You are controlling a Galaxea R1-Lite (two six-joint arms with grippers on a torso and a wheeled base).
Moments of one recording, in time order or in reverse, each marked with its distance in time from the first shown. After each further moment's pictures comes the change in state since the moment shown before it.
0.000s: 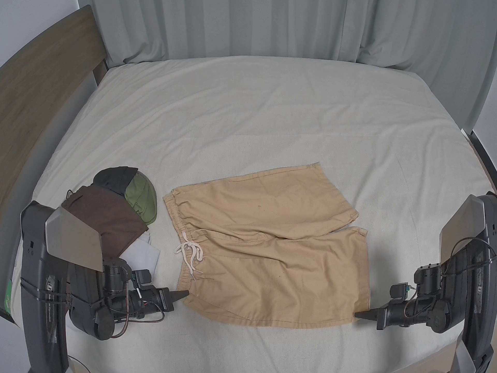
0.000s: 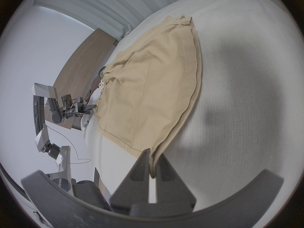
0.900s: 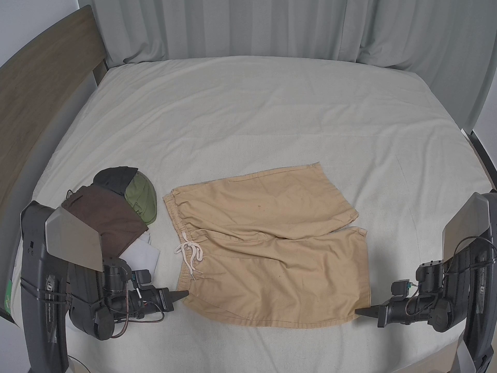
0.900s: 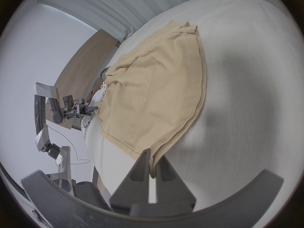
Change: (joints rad) left arm 0.001 0.000 0.001 0.000 0.000 0.000; right arm 0.007 -0.037 0.005 -0.001 -0.005 0.000
